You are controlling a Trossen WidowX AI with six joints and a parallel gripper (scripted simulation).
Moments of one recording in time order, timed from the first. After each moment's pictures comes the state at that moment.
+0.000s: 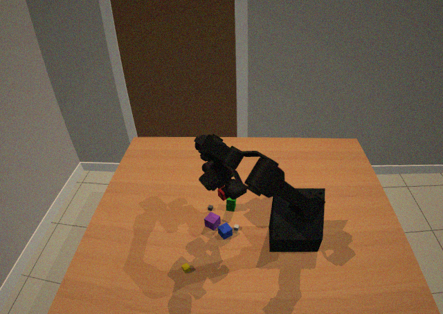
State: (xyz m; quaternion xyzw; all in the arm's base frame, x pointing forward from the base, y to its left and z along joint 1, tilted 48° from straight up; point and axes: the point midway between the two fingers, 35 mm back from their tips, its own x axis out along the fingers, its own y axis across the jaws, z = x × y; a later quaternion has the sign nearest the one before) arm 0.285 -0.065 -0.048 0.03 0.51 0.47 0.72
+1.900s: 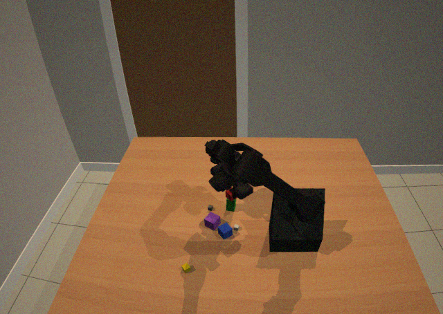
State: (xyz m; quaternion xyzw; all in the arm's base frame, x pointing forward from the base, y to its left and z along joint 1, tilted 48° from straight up) arm 0.265 -0.058 -0.128 0.03 0.50 0.48 0.72
